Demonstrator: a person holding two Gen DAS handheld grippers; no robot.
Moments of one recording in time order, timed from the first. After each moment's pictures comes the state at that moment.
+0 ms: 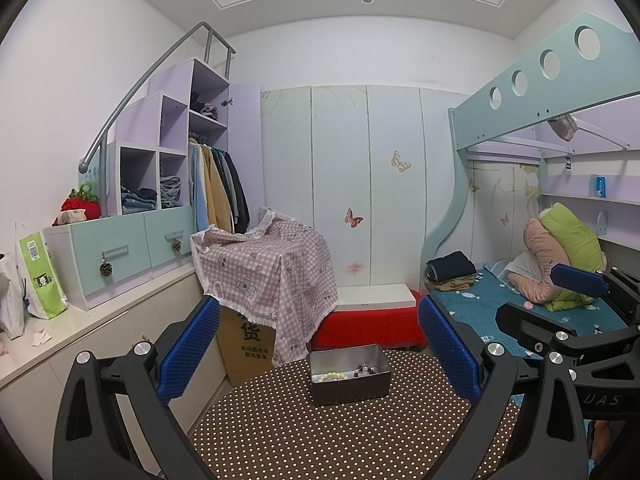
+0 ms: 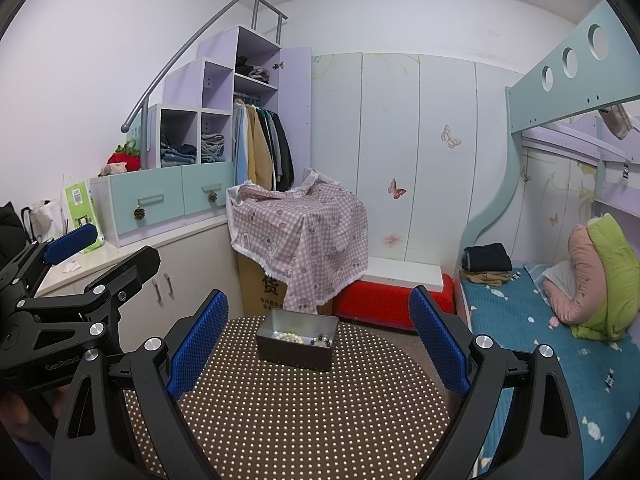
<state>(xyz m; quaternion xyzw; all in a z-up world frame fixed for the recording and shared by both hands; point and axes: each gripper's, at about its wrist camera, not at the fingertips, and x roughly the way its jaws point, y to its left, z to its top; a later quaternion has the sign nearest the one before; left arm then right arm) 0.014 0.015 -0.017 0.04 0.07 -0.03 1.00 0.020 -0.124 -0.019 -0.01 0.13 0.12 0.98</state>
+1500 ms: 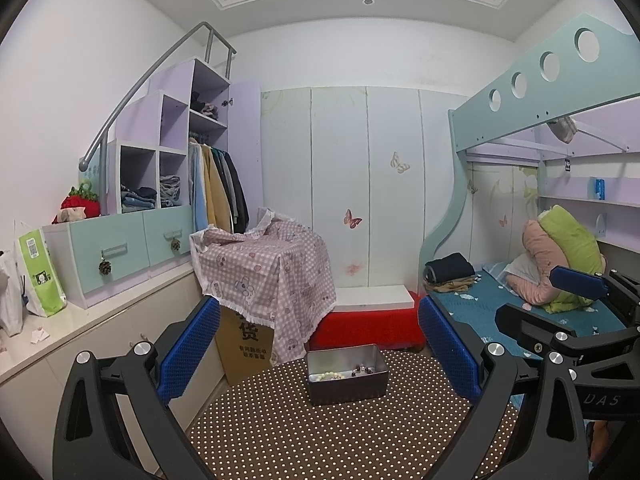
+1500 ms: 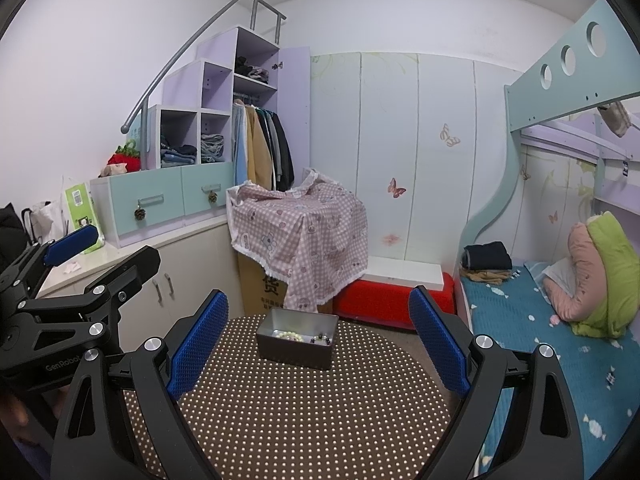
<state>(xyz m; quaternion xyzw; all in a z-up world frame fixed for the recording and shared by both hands) 0.012 0.016 -0.017 0.03 0.07 -0.02 1.00 0.020 -0.125 -0.019 -0.01 0.13 0.12 0.98</state>
